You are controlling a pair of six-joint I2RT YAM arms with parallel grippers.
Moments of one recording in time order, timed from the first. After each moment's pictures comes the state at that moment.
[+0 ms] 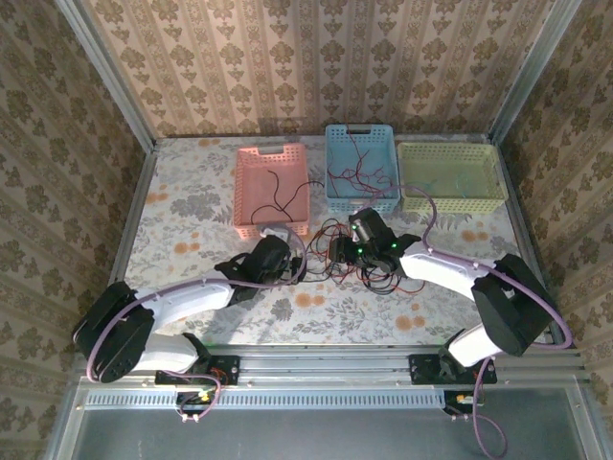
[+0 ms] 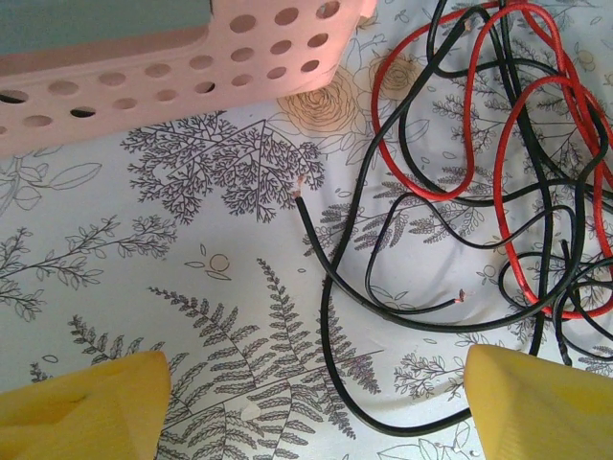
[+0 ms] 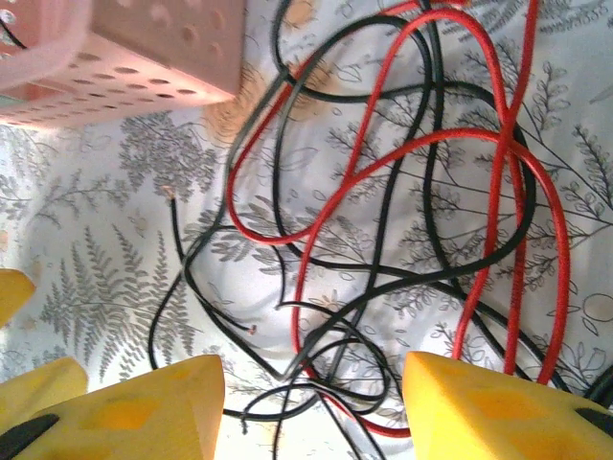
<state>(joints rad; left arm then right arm) -0.86 1.30 0.59 -0.12 -0.20 -0.51 0.62 1.50 0.82 -0.19 -0.10 0.71</state>
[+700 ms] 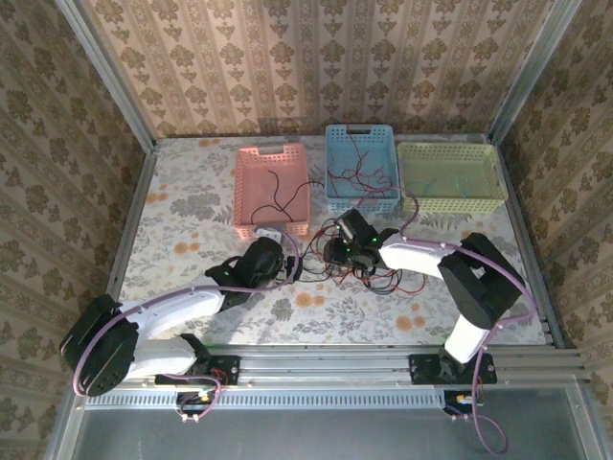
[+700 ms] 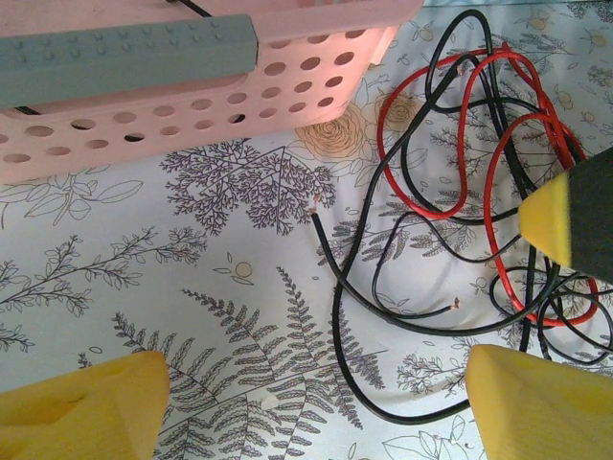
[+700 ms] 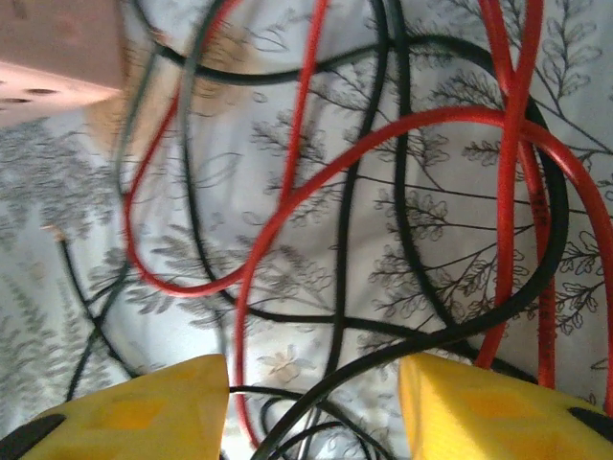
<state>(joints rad) -0.86 1.20 0.56 -0.13 -0.23 -0.52 0.65 1.72 0.91 -0.22 -0.04 0.80</state>
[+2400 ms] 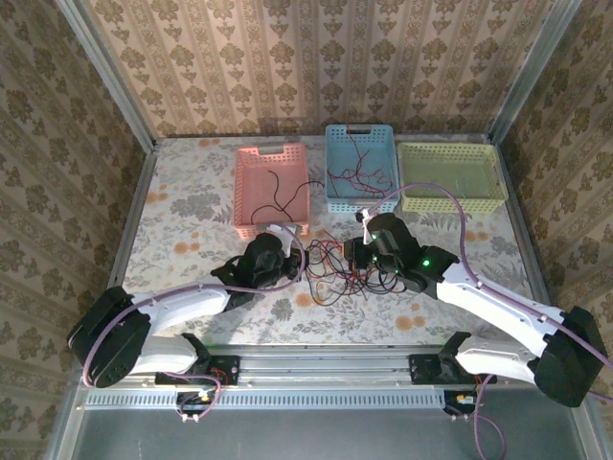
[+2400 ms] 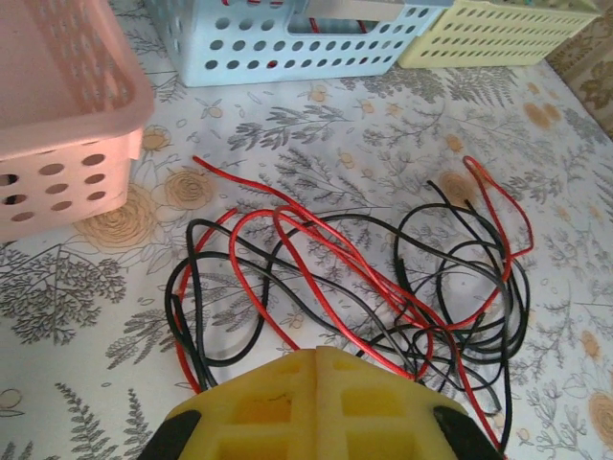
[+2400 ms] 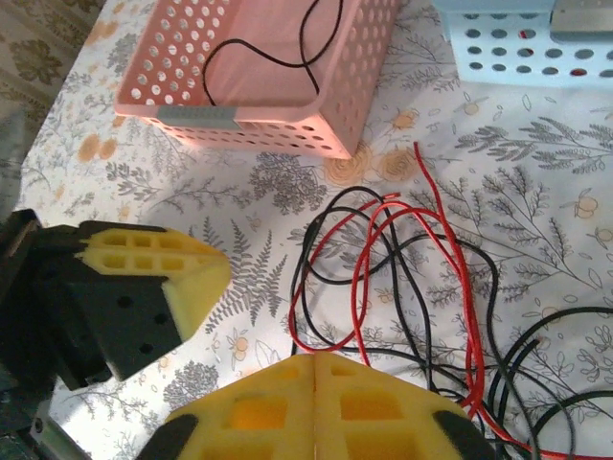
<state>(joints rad) -0.86 1.27 0.54 0.20 0.02 -0.48 0.71 1.13 0.80 -0.33 0.01 0.55</state>
